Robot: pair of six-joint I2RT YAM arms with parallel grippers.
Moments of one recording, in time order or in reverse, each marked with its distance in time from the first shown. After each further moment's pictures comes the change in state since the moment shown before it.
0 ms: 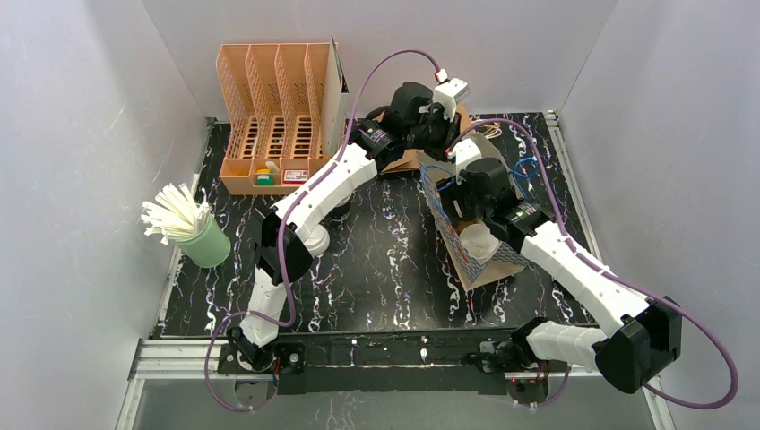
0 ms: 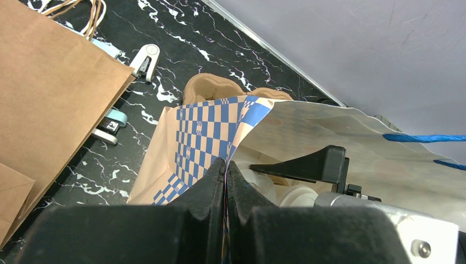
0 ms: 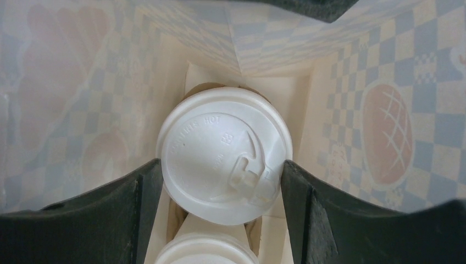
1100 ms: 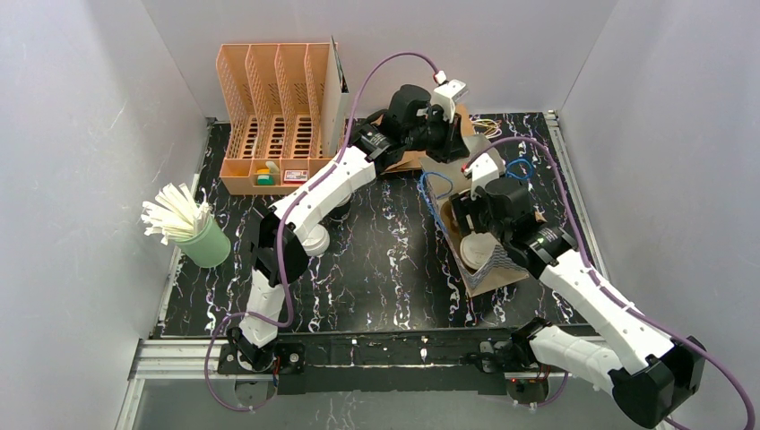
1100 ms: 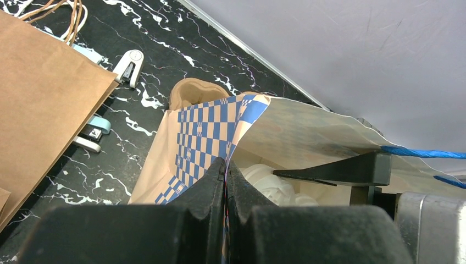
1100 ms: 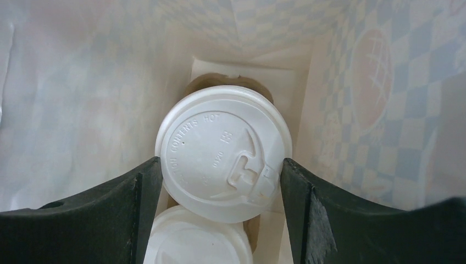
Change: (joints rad) left arm 0.008 -0.027 -0.082 0.098 0.045 -0.040; right arm 0.001 -0.200 -0.124 0.000 0.003 -0.004
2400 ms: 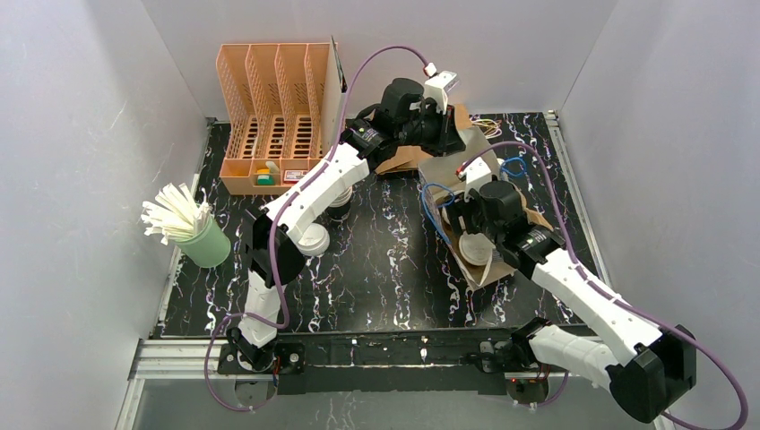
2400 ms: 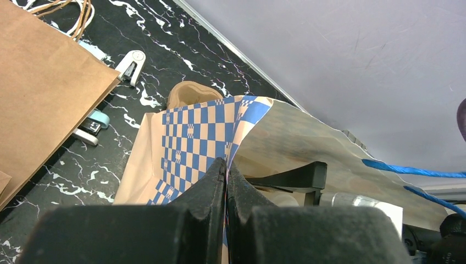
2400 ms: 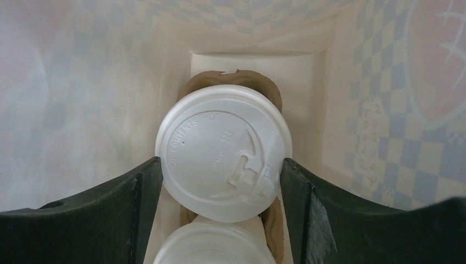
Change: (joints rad) left arm 0.020 -0.029 0.020 -0.036 -0.011 -0.077; right arm 0.000 0.021 -0.097 0.145 -0.061 0.029
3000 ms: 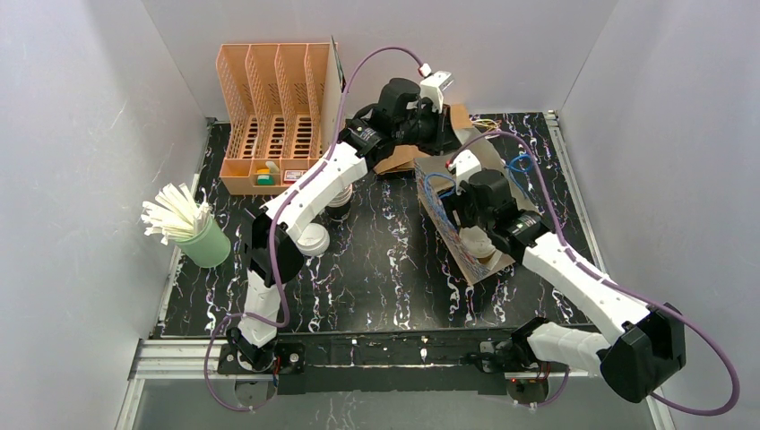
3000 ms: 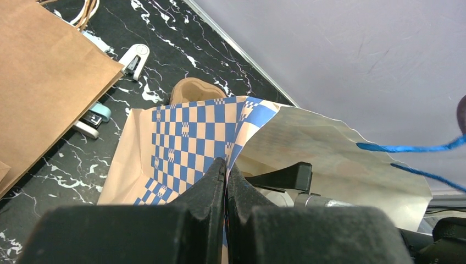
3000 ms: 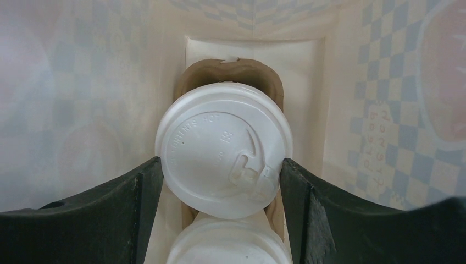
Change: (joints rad) left arm 0.012 -0.001 -0.013 0.002 0.001 -0.028; right arm -0.001 0.119 0.083 -0.034 -0.001 -0.023
